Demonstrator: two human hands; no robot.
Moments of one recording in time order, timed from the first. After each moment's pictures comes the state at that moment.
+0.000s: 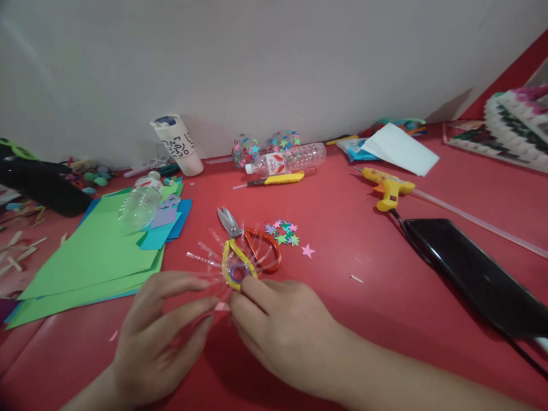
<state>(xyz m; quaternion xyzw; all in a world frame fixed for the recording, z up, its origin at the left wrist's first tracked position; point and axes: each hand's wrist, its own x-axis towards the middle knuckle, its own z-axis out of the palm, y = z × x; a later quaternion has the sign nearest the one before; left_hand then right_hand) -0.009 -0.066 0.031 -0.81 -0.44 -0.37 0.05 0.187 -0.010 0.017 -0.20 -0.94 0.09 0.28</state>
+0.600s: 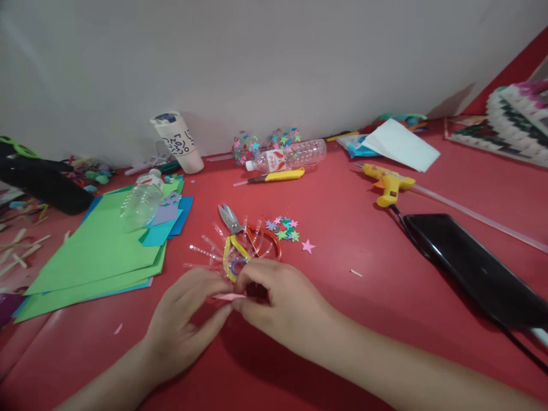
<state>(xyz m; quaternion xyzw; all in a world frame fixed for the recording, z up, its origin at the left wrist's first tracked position) 0.001 -0.055 0.012 -0.81 -0.48 -0.34 -0.07 0.178 0.001 0.027 -0.34 -0.80 0.44 0.22</state>
